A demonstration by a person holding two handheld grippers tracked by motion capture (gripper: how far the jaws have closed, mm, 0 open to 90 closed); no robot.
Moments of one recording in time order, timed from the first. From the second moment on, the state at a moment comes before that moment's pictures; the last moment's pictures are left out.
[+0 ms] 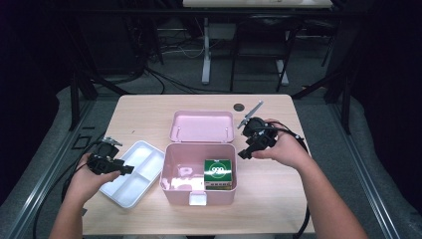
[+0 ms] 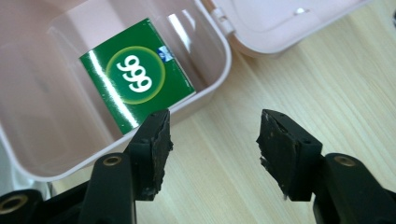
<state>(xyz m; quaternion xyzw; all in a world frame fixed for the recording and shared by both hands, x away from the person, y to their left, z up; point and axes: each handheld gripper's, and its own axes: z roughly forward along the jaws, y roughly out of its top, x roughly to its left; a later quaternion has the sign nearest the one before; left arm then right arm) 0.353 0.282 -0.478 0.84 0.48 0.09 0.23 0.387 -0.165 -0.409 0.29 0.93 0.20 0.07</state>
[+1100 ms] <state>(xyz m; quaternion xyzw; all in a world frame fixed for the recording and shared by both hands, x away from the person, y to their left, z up) 0.351 0.289 -0.479 0.83 0.49 0.09 0.23 0.345 -0.184 -0.451 0.37 0.87 0.31 0.12</state>
